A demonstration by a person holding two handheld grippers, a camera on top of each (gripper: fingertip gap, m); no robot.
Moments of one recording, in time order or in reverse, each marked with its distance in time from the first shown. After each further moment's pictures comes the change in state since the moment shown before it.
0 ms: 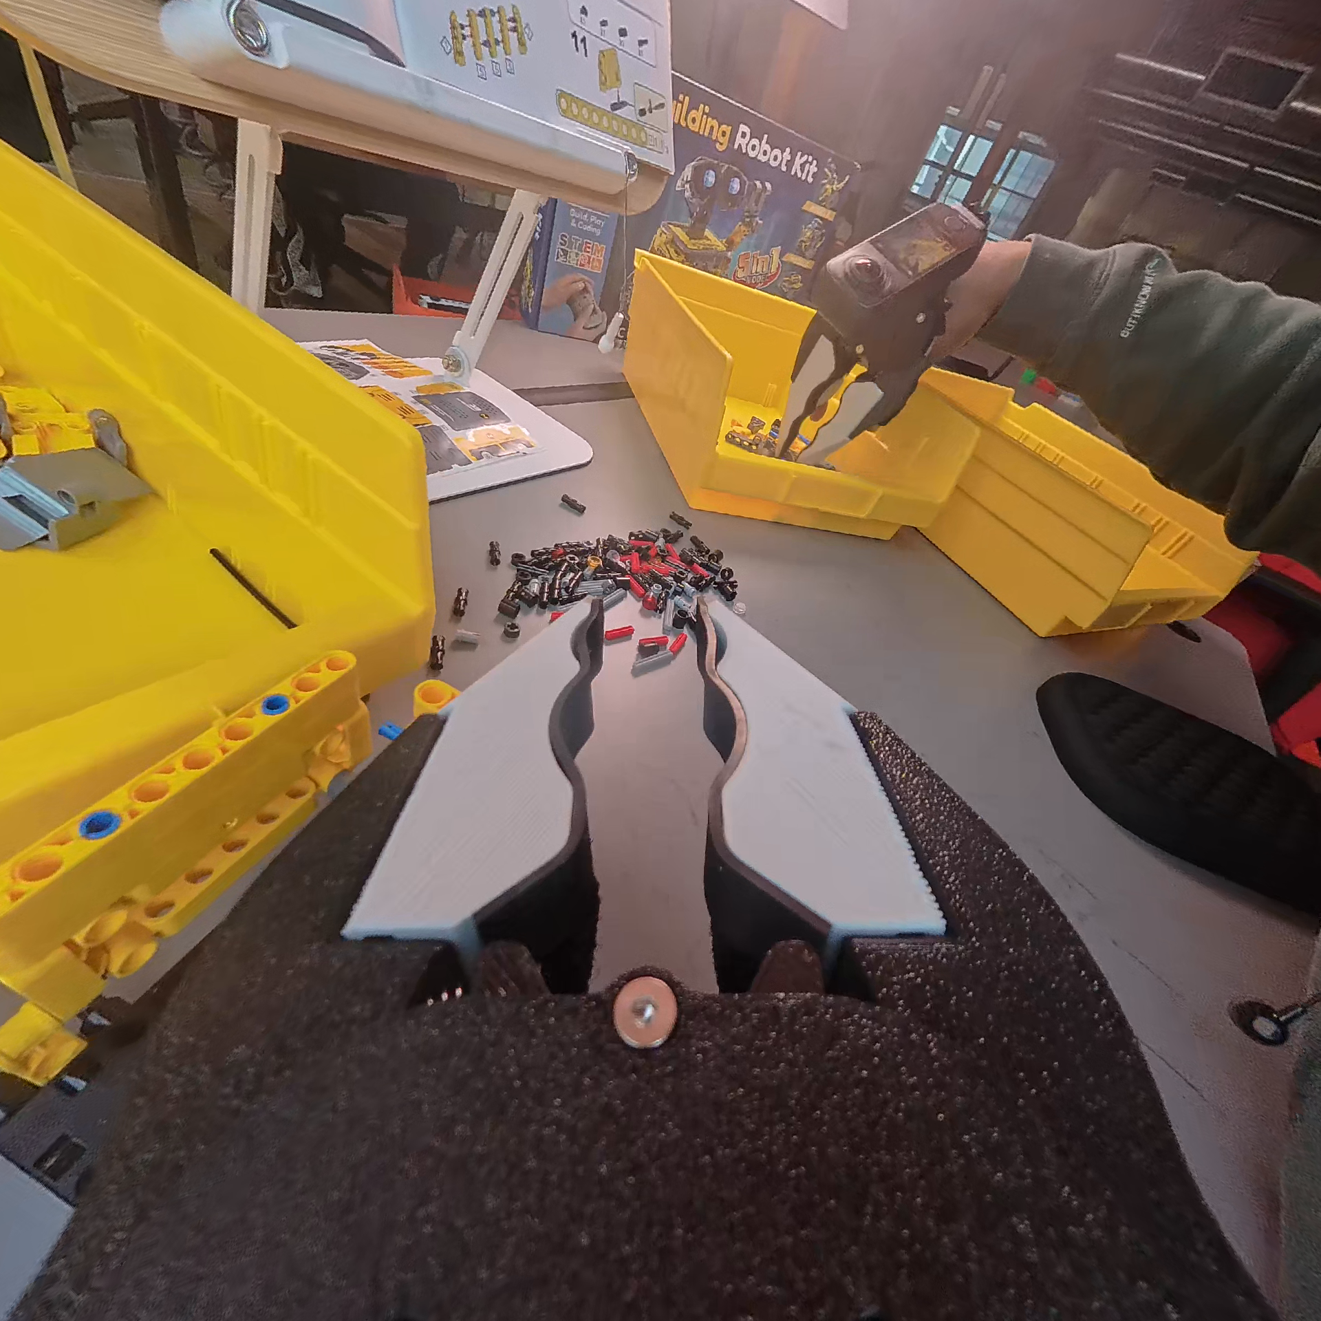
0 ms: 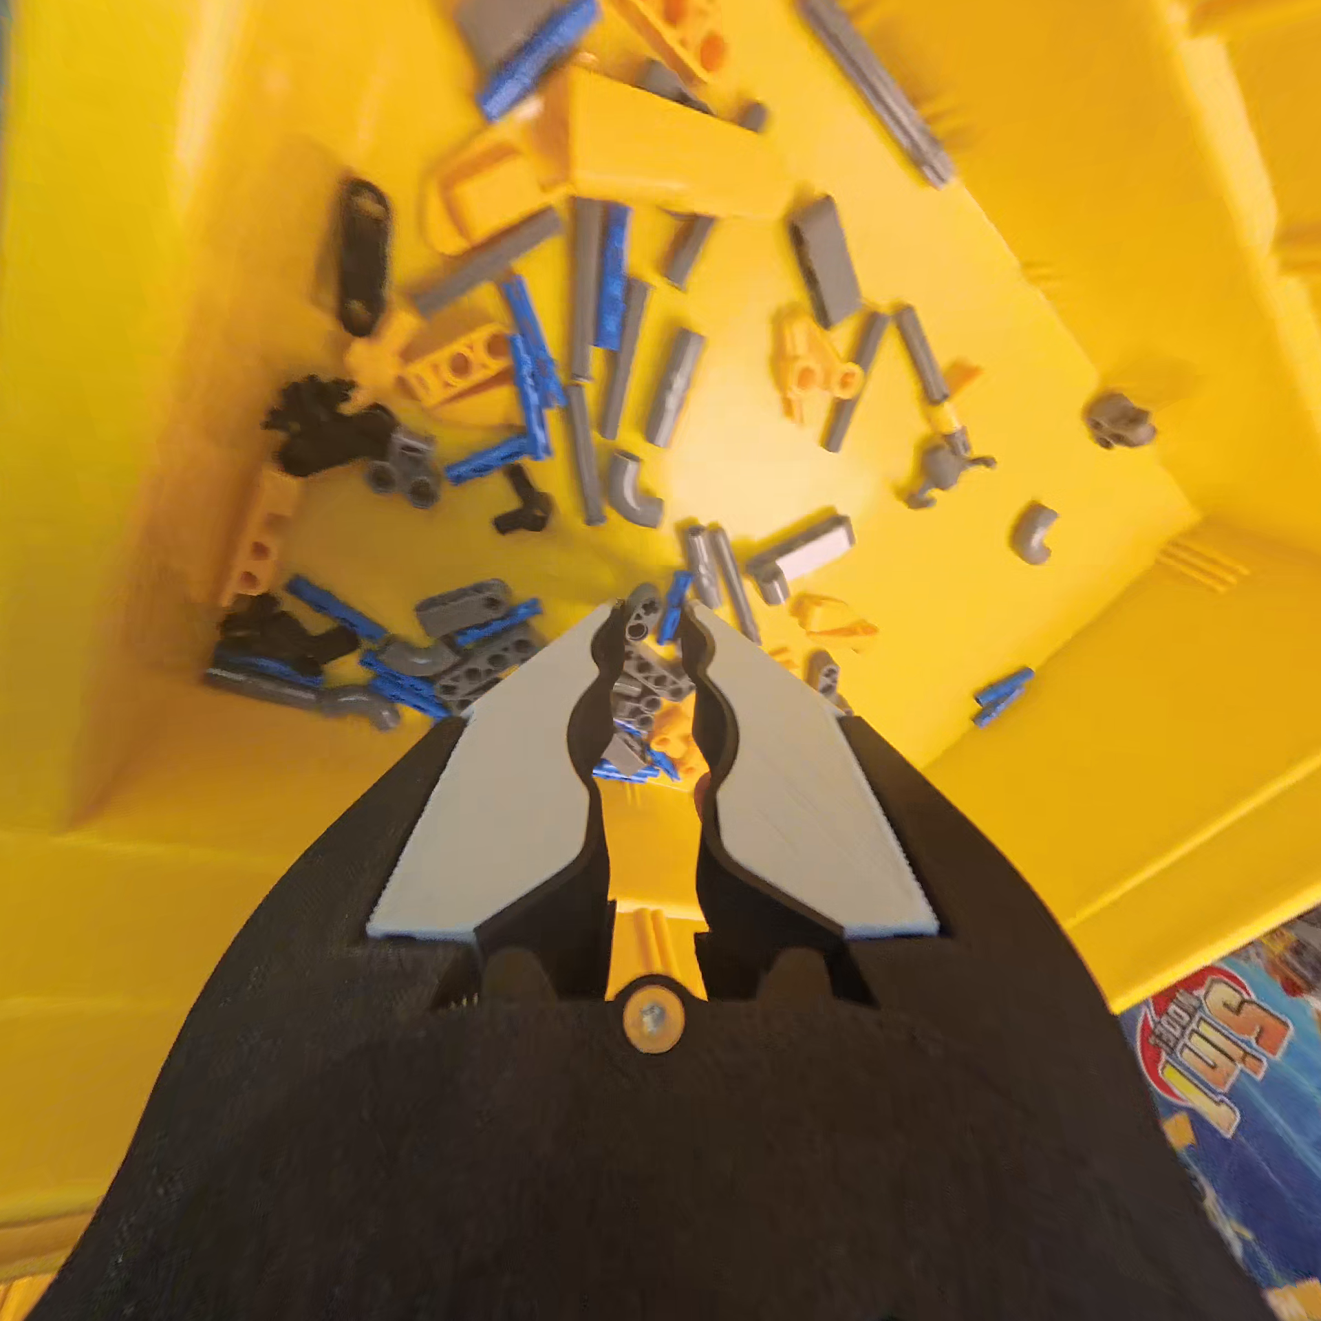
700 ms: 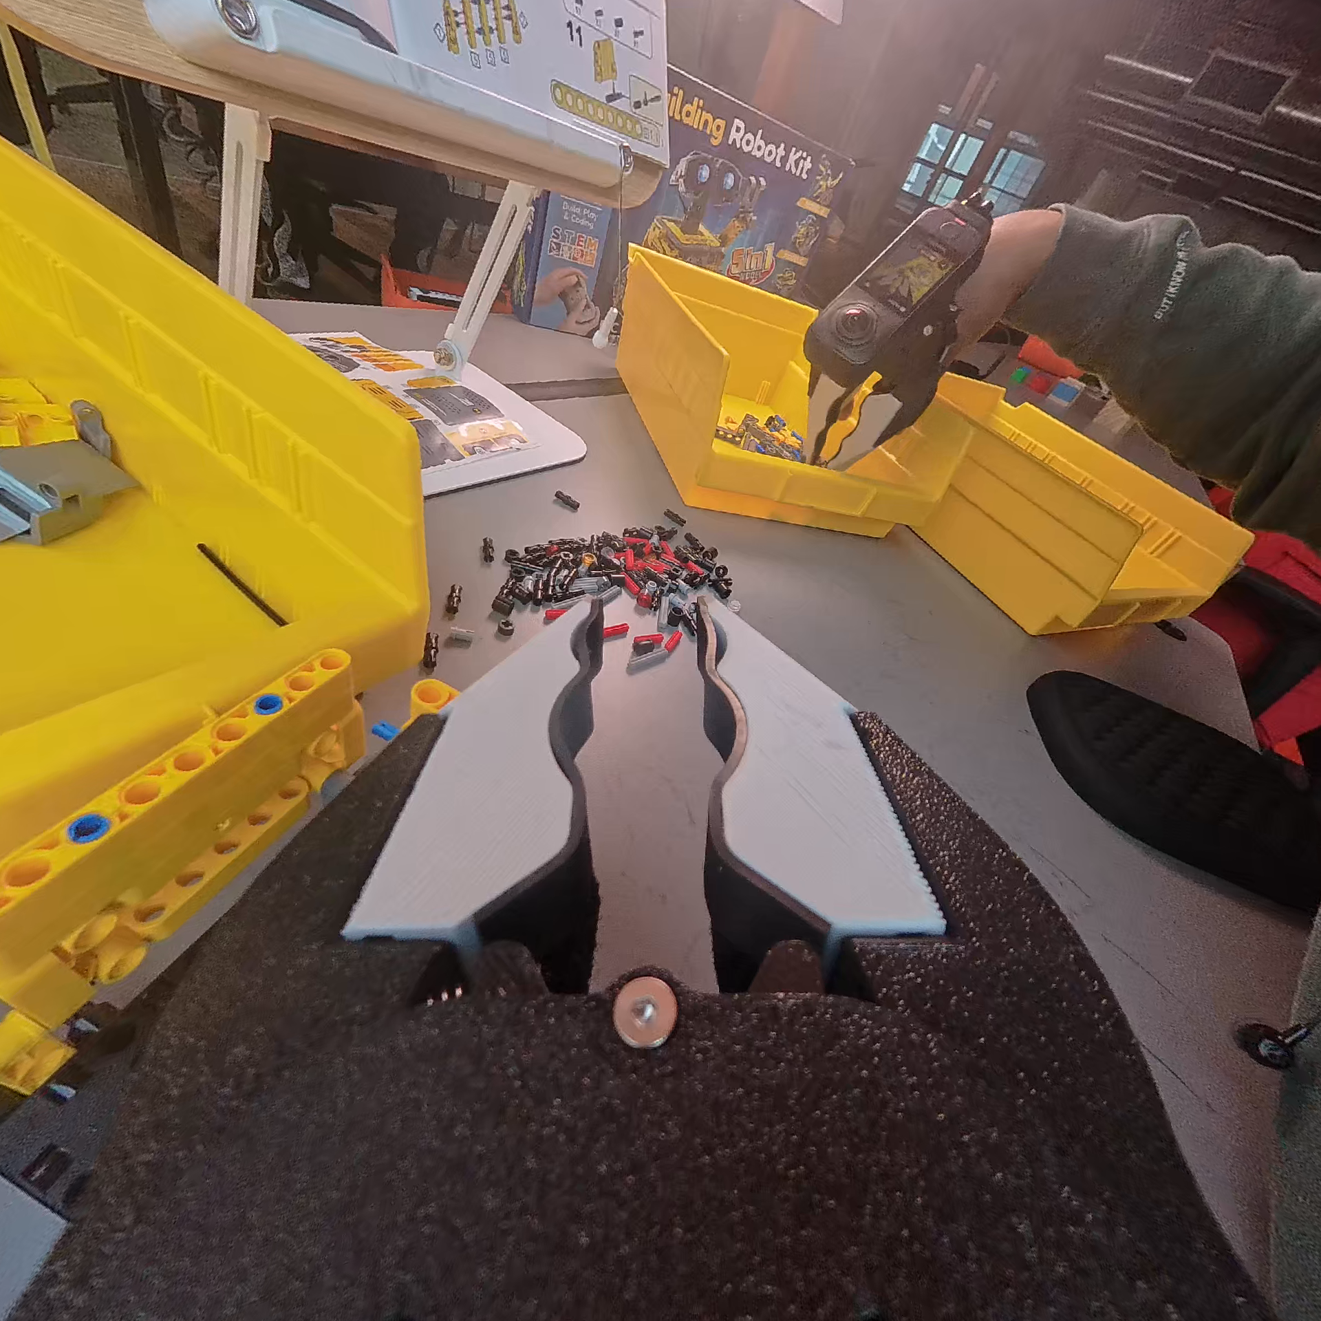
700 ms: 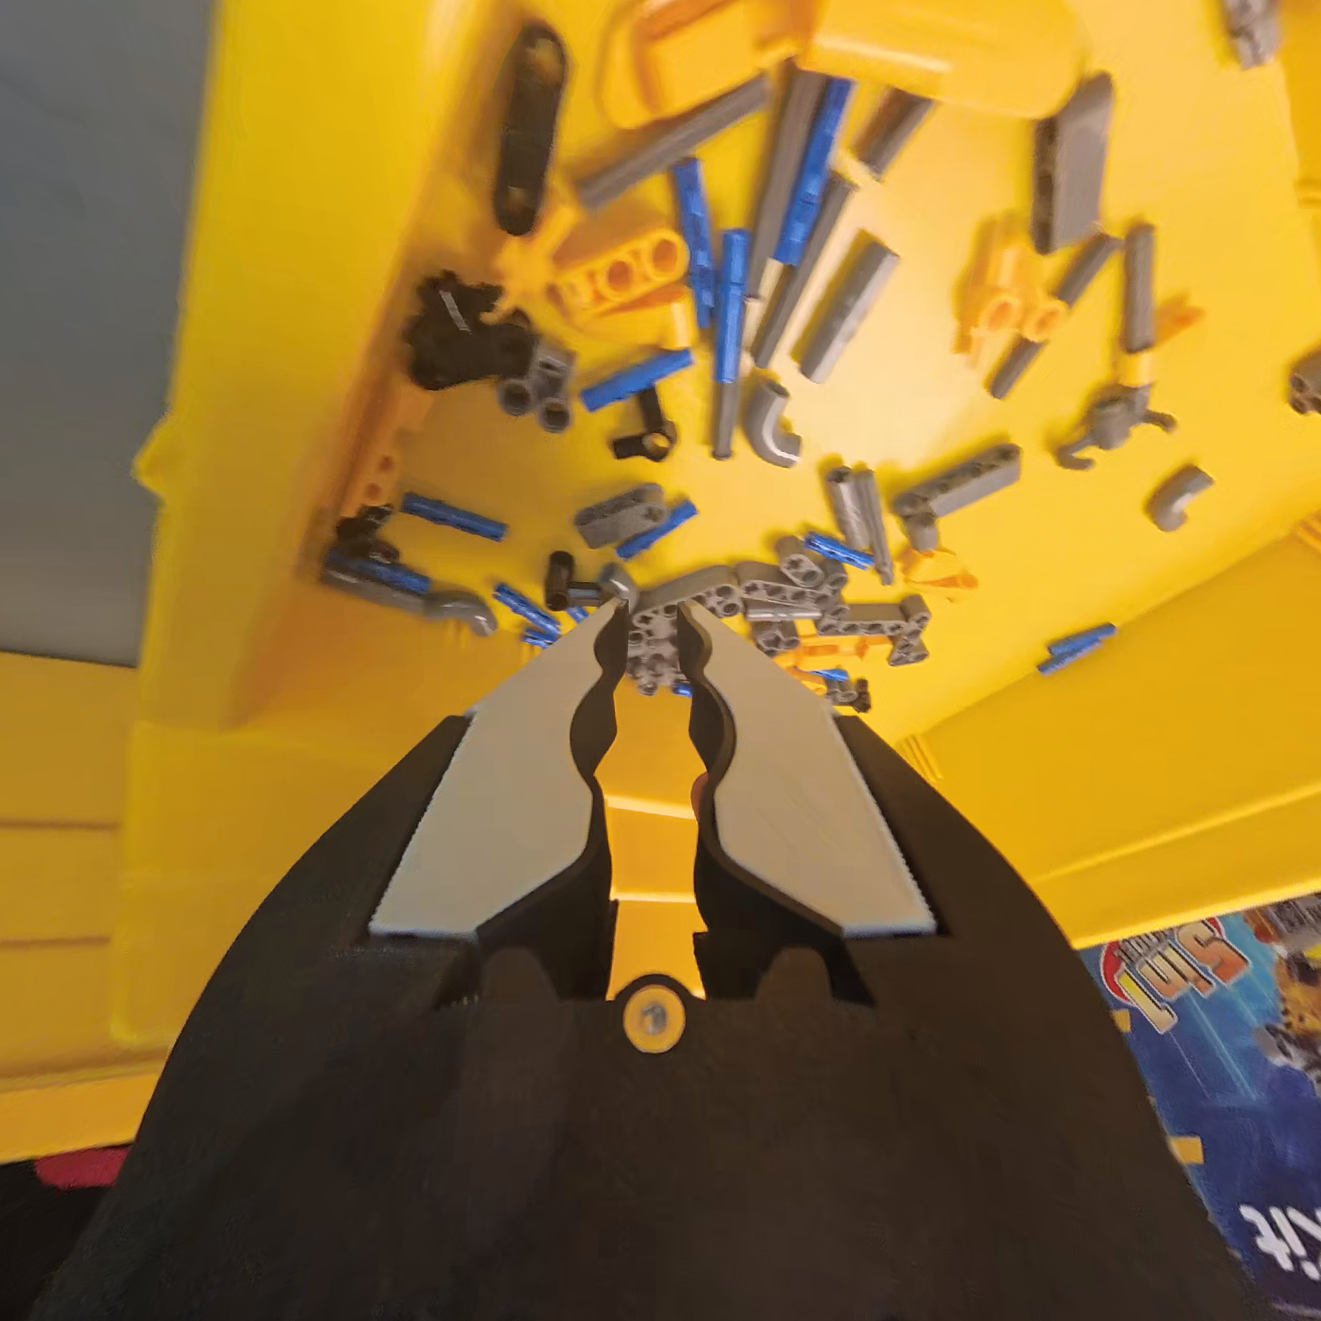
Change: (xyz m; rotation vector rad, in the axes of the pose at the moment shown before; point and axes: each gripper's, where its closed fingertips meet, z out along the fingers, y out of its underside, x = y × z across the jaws) left arm 0.001 0.001 0.001 -0.005 0.012 -0.010; right arm -0.028 0.019 -0.011 -0.250 -0.082 -0.079
